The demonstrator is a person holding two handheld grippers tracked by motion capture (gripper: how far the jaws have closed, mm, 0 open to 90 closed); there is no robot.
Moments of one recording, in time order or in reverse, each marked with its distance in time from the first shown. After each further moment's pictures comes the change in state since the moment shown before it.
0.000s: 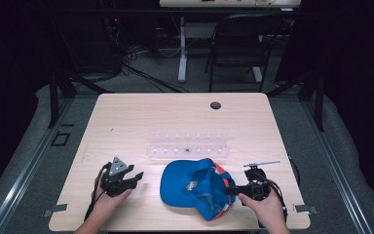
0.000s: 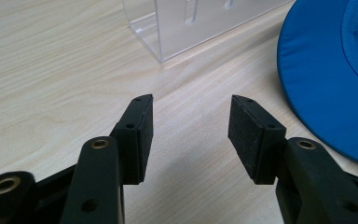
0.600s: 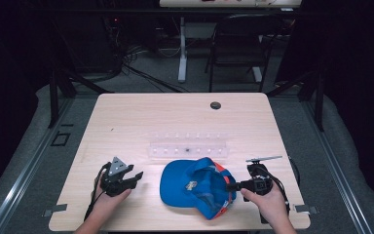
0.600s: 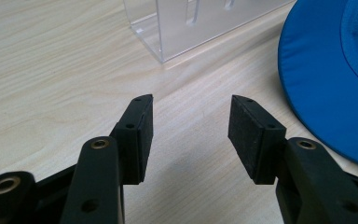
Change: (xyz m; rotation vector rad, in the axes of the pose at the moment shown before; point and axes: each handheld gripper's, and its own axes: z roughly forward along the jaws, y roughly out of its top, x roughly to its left) left arm 0.000 0.000 -0.001 0.000 0.001 -0.001; right arm -0.004 0.013 -0.008 0.029 0.065 0.044
